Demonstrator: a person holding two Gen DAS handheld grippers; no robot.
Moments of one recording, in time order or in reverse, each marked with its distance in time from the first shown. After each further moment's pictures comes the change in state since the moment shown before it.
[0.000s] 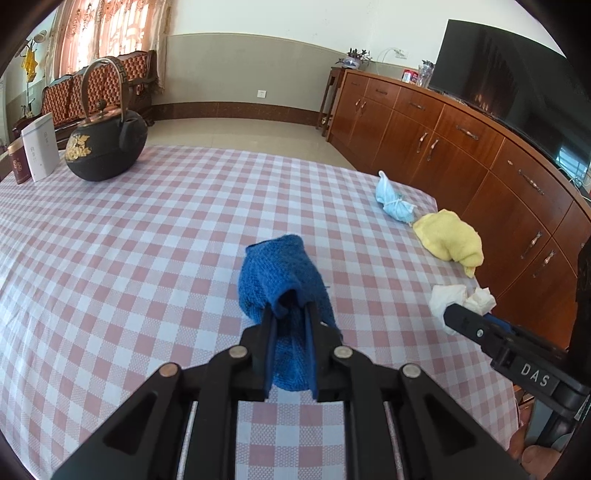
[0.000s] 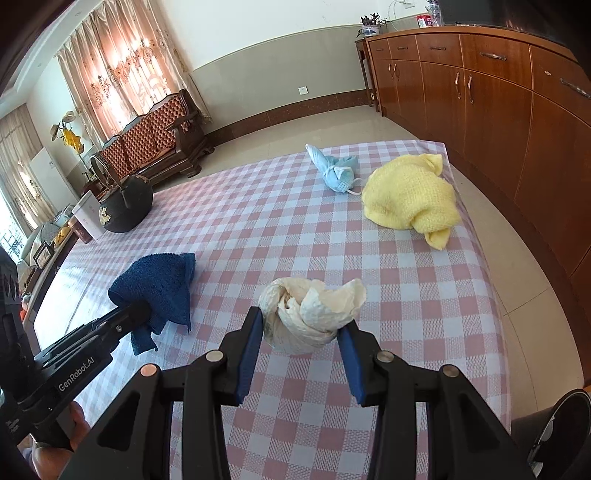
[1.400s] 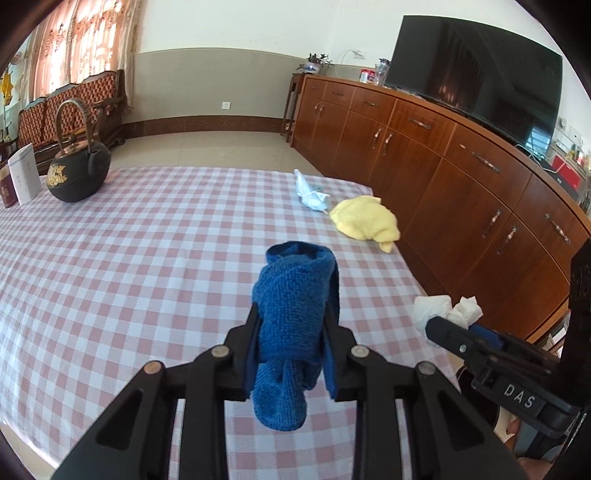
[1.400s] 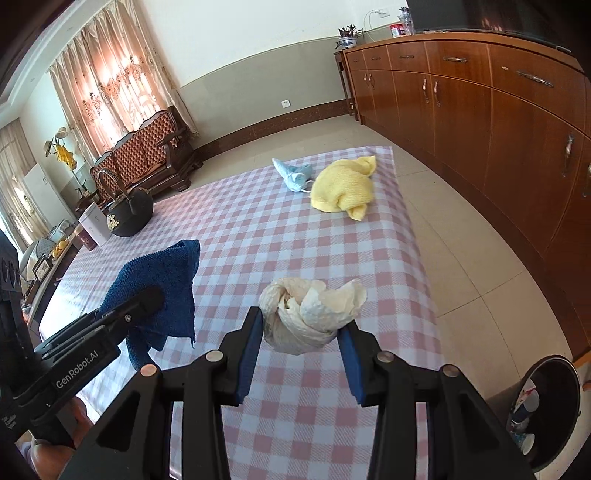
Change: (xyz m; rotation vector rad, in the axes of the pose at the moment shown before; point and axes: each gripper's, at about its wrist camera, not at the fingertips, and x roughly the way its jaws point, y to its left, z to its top) left arm -0.060 -0.080 -0.030 0.098 -0.029 -0.105; right arm -0.098 -0.038 -0.046 0.052 -0.055 -0.049
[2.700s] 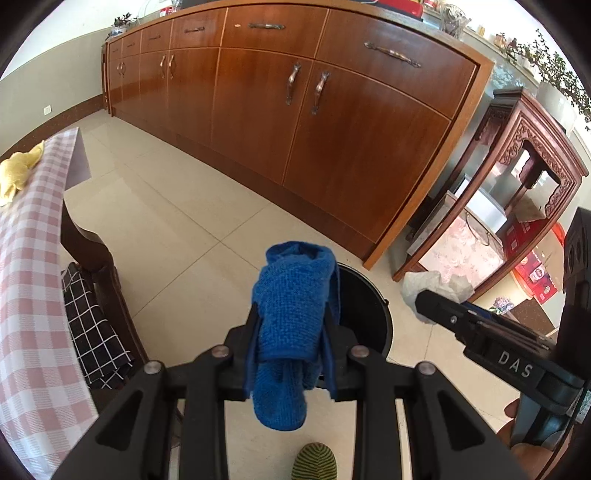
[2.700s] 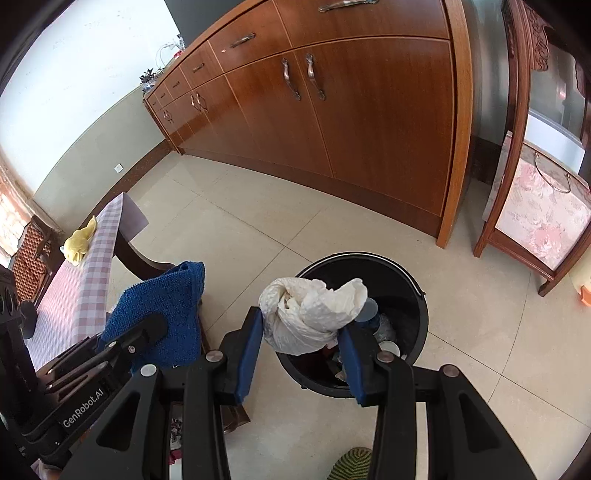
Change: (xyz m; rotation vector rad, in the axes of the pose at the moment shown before) left arm 0.055 -0.327 -0.119 0.412 0.288 -0.404; right arm -0.185 -0.319 -0.148 0.520 -0.051 -0.405
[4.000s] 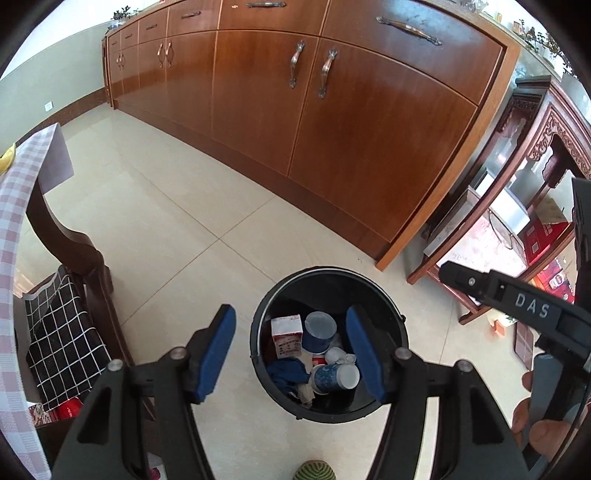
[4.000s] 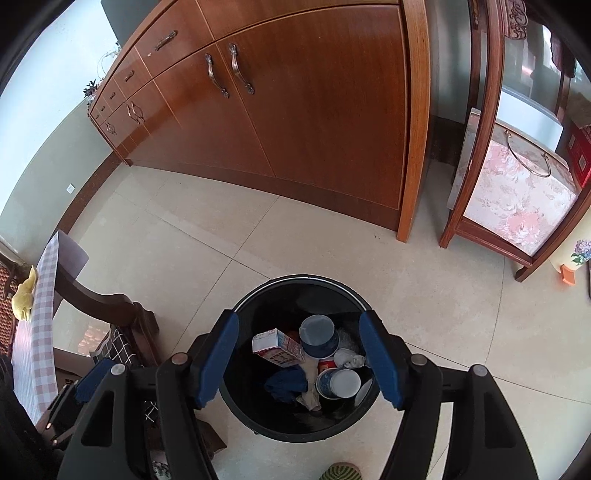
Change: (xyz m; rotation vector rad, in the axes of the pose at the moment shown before) left arm 0.043 -0.012 0.022 -0.010 0.025 0.050; right arm 0.054 -0.051 0.052 0.110 0.031 -0.146
